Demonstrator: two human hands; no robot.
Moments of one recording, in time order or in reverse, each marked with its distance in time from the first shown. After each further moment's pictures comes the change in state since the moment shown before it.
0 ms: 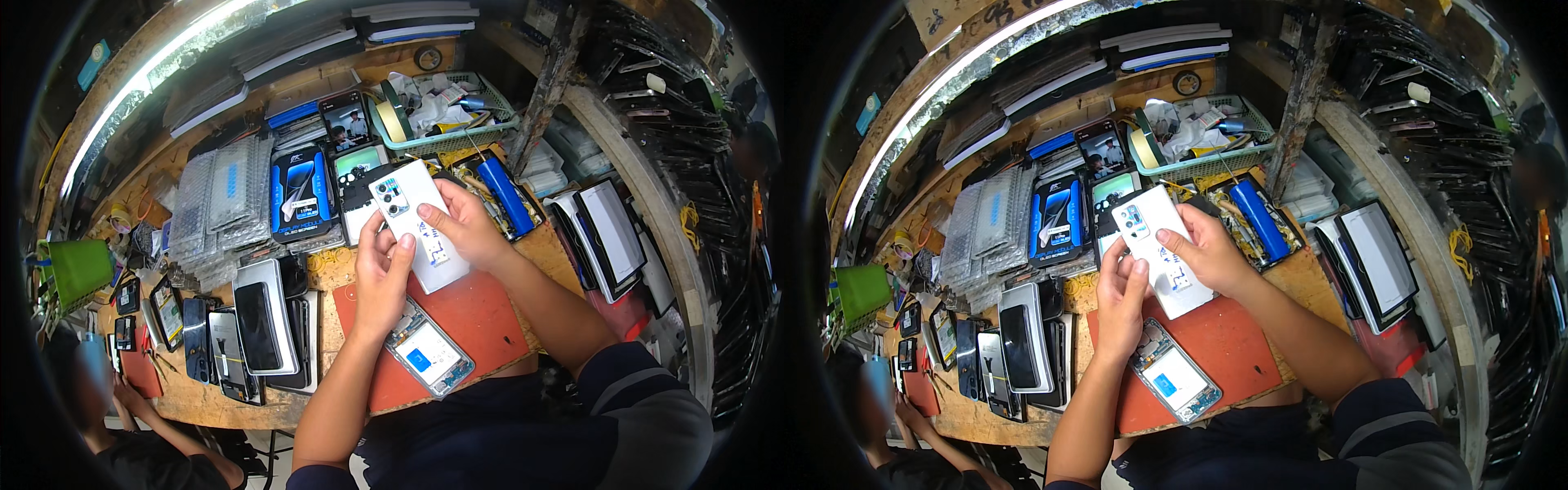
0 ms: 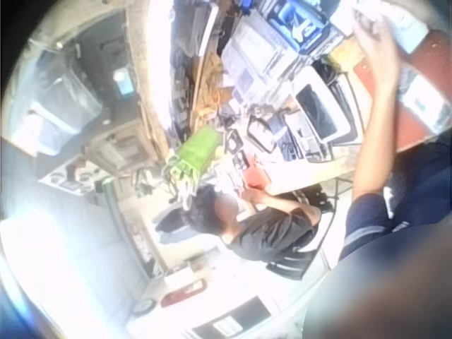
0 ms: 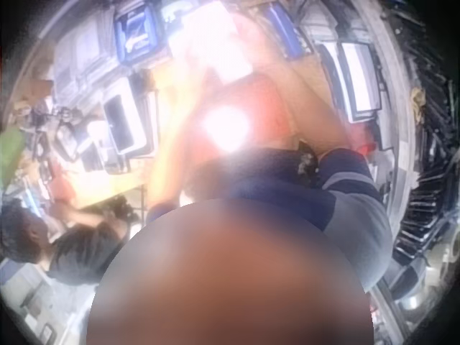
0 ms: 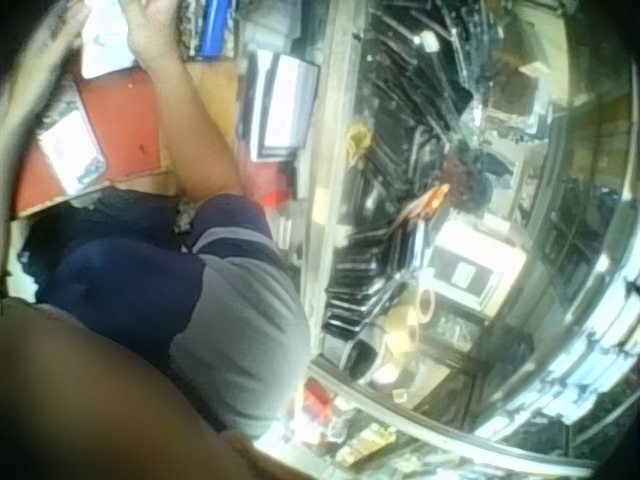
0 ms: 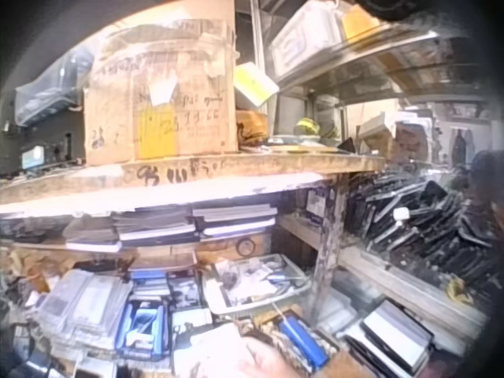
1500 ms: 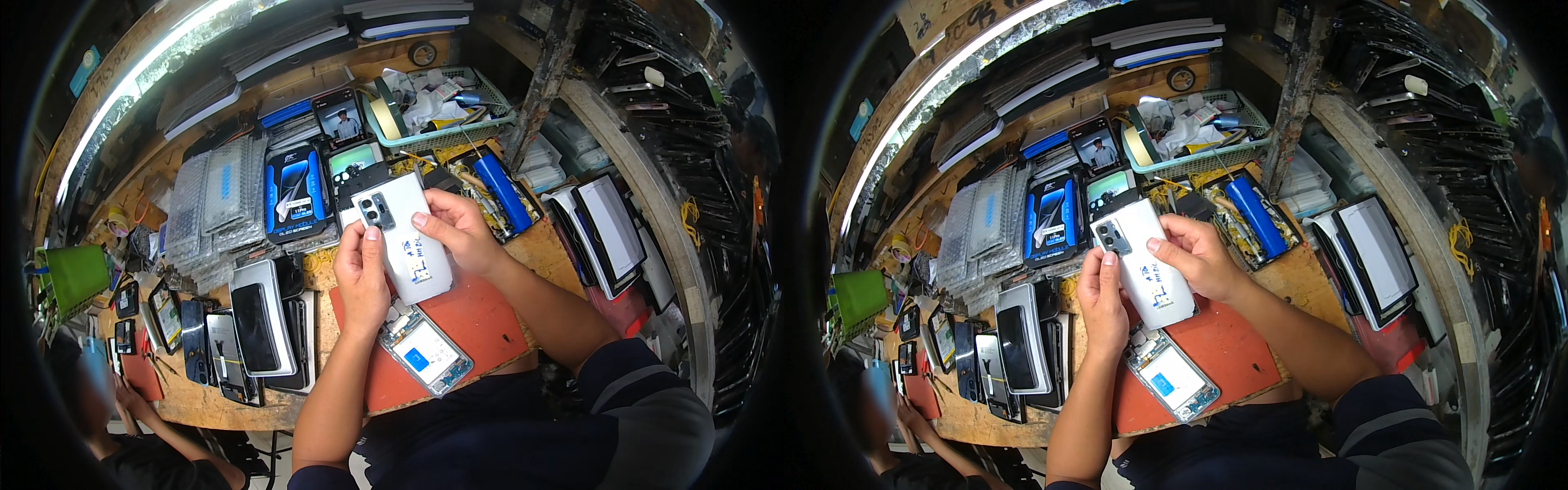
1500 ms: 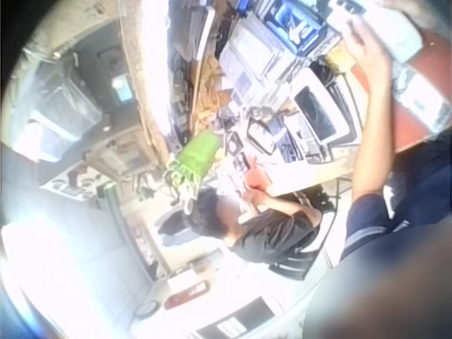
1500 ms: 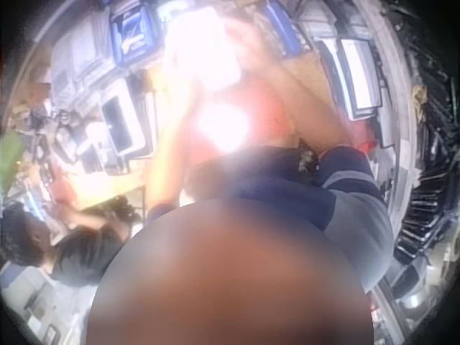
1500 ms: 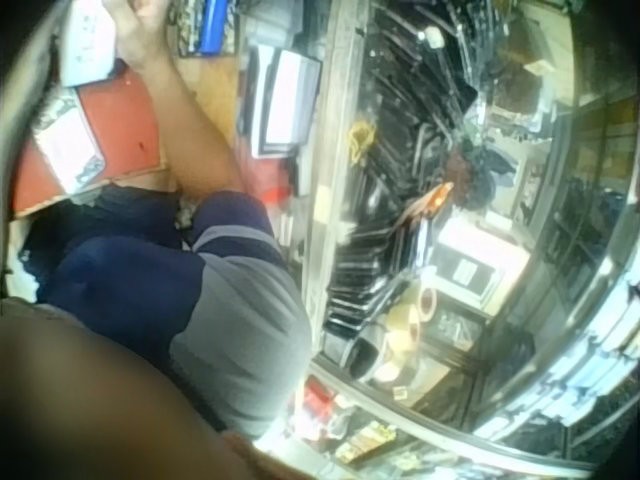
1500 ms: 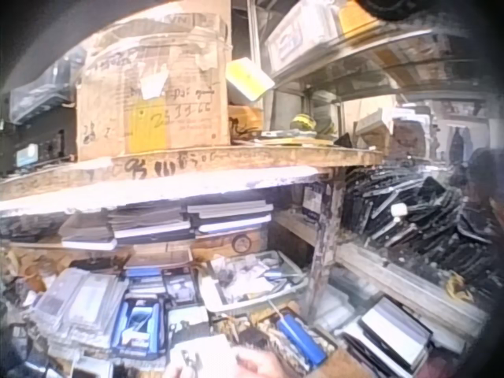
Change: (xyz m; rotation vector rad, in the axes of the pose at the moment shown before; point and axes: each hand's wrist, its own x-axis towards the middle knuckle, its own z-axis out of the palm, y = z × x) left_hand 0.005 0.004 -0.004 0.121 0.133 0.095; right_hand -0.011 -0.006 0.007 -0.002 -0.087 -0.024
